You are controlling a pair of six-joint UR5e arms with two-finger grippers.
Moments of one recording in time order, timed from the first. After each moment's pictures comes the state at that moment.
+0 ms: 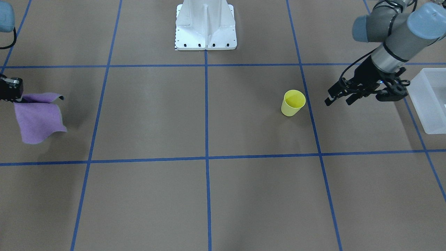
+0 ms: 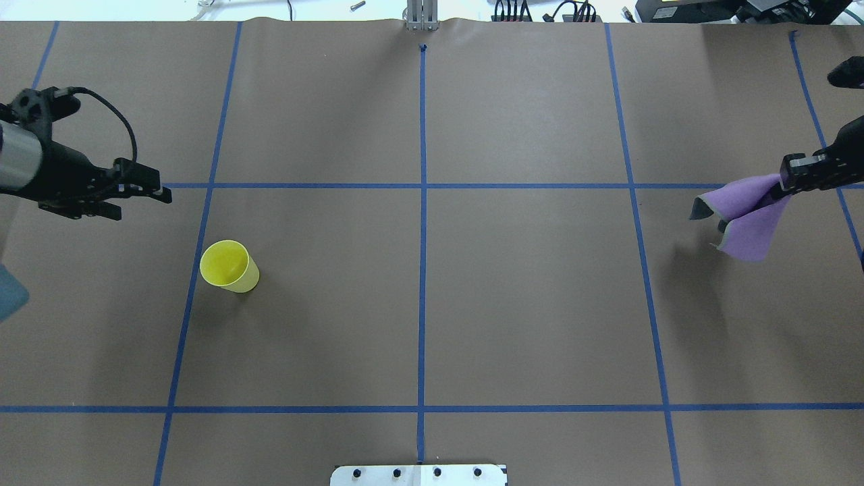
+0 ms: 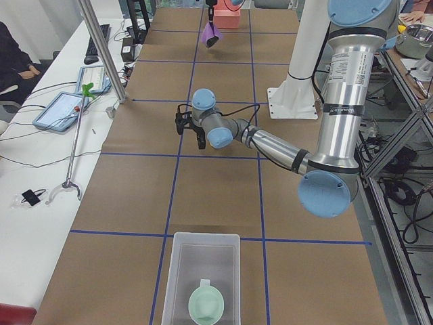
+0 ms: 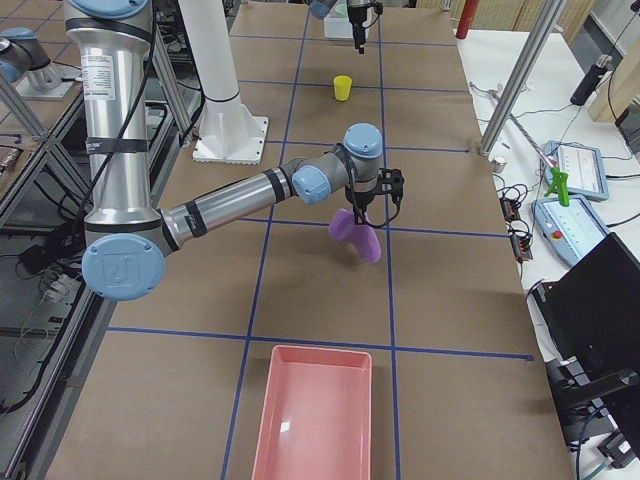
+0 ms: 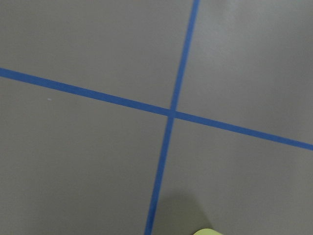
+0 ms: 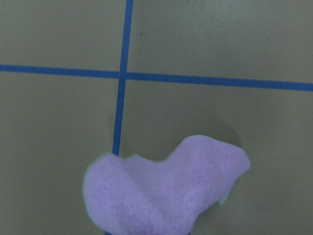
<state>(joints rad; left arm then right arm) -0.91 -1.67 -1.85 -2.13 -2.20 -1.24 1.19 -1.56 1.96 -1.44 2.34 0.63</state>
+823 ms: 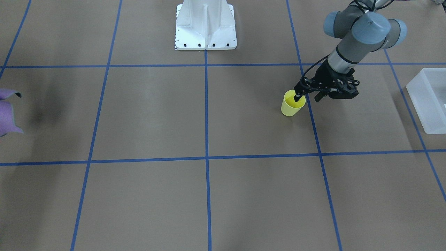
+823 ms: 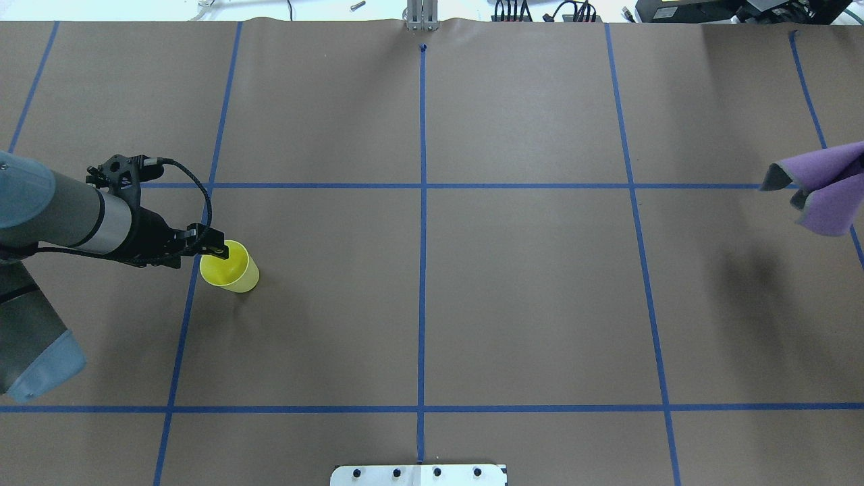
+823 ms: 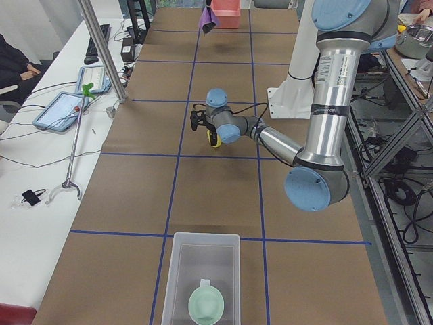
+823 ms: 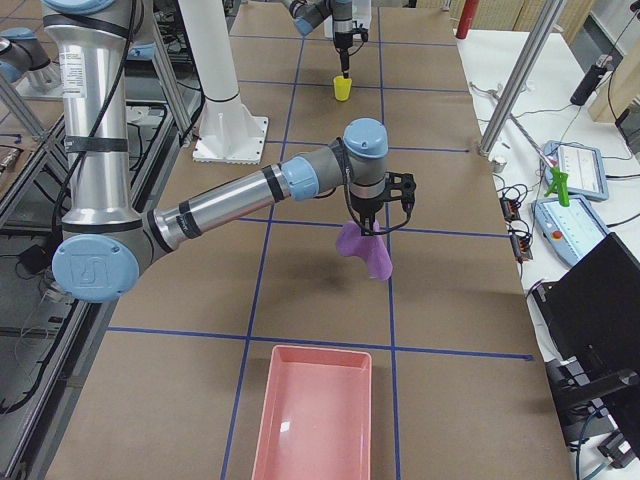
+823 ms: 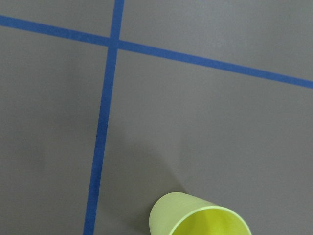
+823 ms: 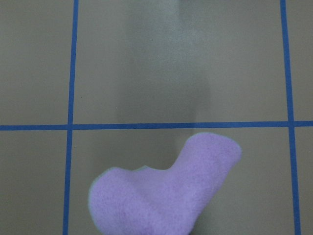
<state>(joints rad) -0.72 -1.68 -1.84 -2.13 -2.06 -1.26 1.36 -1.57 1.99 -1.60 2.34 0.44</state>
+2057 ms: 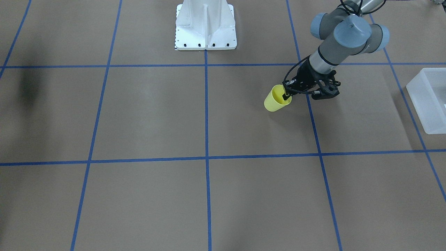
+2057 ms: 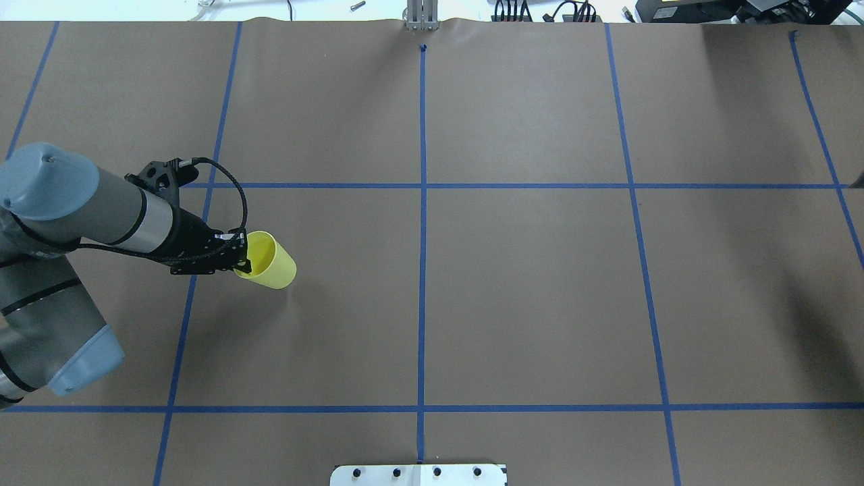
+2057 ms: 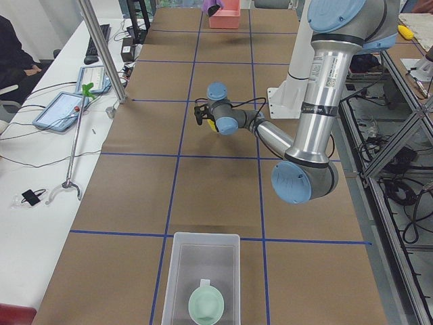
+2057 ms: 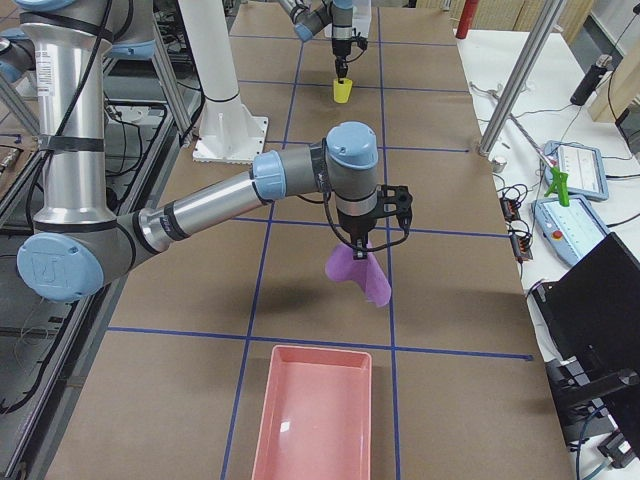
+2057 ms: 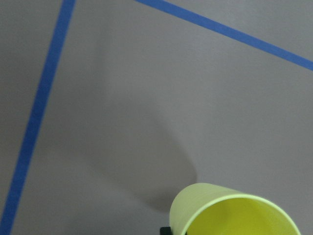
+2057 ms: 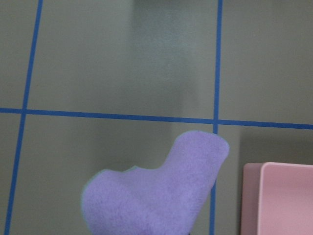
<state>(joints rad) -0.70 -1.79 -1.84 -2.10 -2.16 -1.48 1.61 -1.61 2.03 -1.85 2.31 -0.01</state>
